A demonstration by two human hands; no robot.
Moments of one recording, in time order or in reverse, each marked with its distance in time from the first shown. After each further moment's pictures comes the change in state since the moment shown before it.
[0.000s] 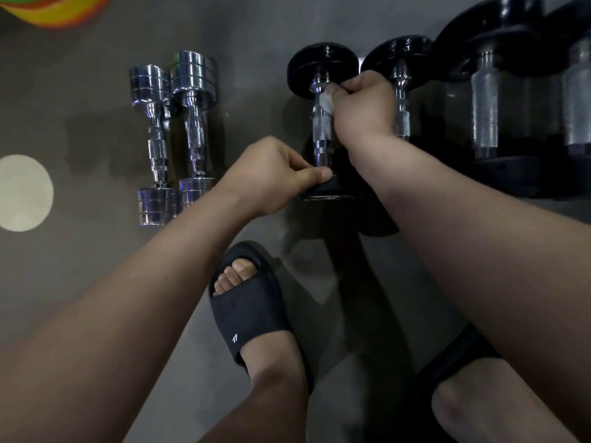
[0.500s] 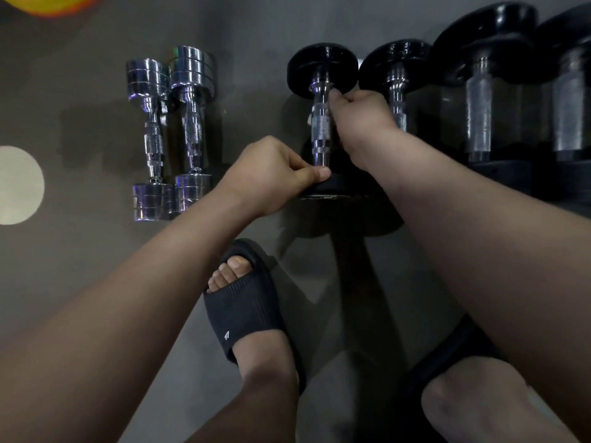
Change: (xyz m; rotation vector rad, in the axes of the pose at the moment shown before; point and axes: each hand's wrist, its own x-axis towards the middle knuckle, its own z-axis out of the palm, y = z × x) left_hand 0.002 -0.003 0.007 0.013 0.051 0.021; right_hand 0.002 0.006 -0.005 0.031 -0.209 0.156
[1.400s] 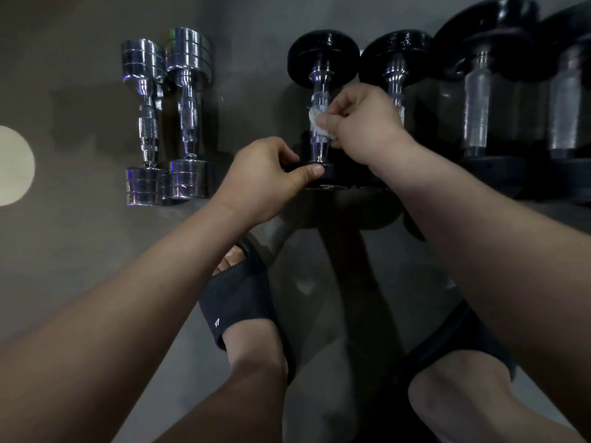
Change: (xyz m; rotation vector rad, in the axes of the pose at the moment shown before) left_hand -0.018 -0.004 0.018 -0.026 0.184 -0.057; right_hand -0.017 0.012 -0.022 -0.308 -0.121 -0.215
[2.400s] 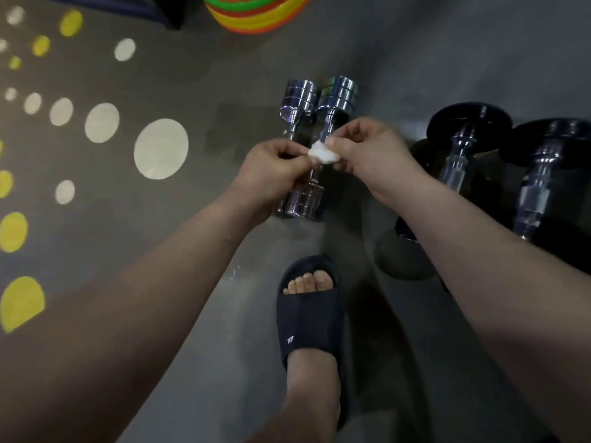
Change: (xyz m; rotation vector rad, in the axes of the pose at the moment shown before) left_hand -0.003 -0.092 -0.103 -0.695 0.270 -0.265; right_hand -0.003 -0.091 0.126 0.370 -0.405 -0.124
